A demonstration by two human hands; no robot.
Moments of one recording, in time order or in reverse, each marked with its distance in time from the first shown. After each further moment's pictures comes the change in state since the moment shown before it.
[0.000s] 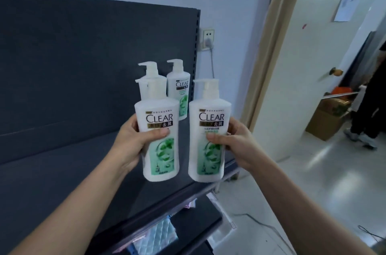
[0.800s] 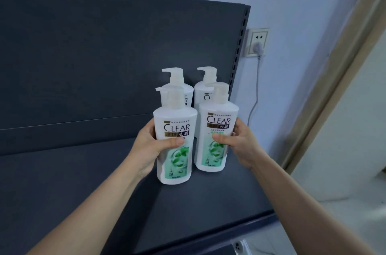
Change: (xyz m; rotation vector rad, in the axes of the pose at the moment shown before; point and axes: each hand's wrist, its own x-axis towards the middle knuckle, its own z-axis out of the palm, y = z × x) left_hand 0.075 -0.027 0.005 0.063 0.182 0.055; right_hand 0.171 0.038 -0.006 0.004 -0.225 0.018
